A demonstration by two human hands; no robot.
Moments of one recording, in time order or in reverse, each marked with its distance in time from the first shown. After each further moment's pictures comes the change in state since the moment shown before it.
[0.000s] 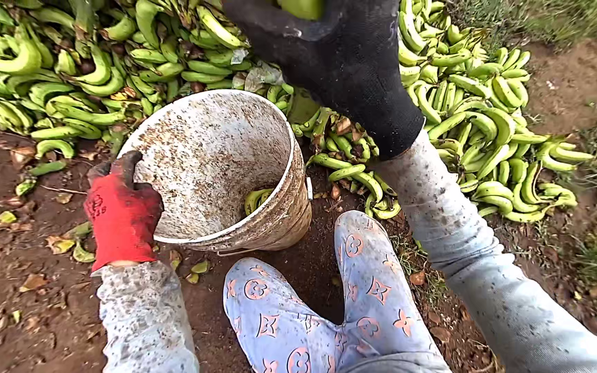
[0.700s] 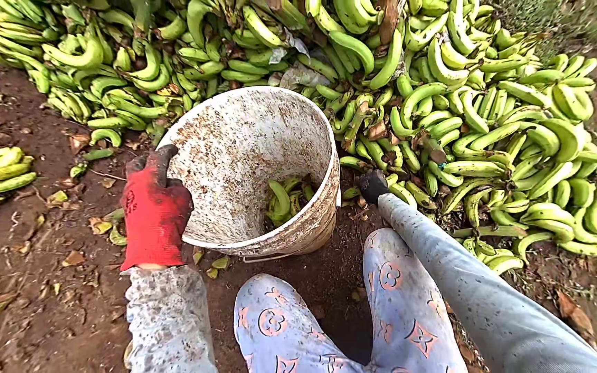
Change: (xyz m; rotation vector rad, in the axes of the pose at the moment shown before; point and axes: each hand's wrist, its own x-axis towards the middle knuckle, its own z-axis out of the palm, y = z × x) left_hand -0.023 0.025 -0.016 -0.050 0.008 -0.021; right_hand -0.279 0.256 0.080 -0.869 -1.303 0.667
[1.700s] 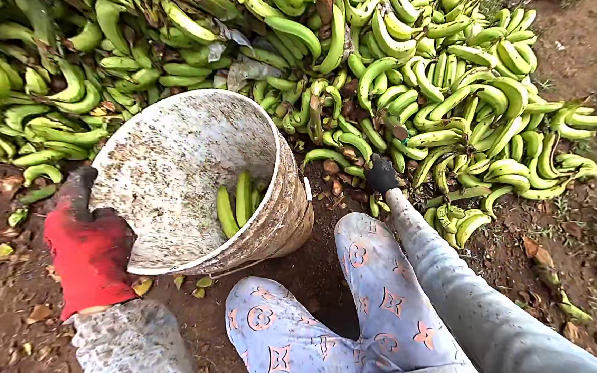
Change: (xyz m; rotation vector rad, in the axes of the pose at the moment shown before) left_hand -0.001 0.009 -0.006 -0.125 -0.007 -0.028; right_hand -0.079 0.068 -0.001 0.717 0.337 0.453
